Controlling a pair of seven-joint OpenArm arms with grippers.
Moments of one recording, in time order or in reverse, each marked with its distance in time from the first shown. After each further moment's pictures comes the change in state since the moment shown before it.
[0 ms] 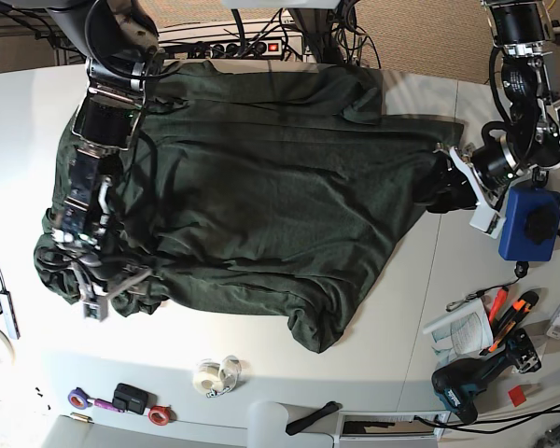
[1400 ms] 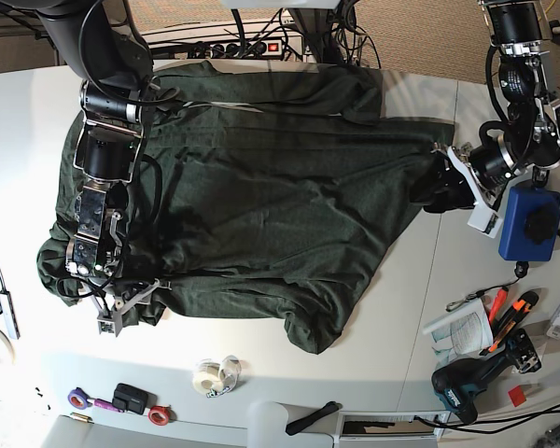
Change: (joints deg) left arm 0.0 0.3 0.0 0.0 0.0 0.0 0.0; right arm 8.6 0.1 -1.7 -13.3 -7.0 -0.3 -1.4
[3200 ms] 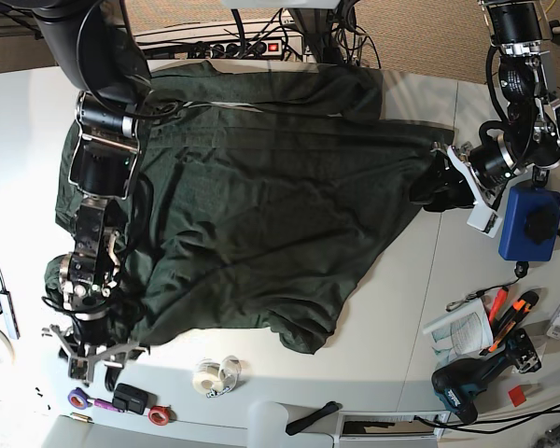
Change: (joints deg) left arm 0.0 0.0 0.0 0.0 0.0 0.0 0.5; right arm 4.6 0.1 0.0 -0.1 -8.8 -5.0 40.5
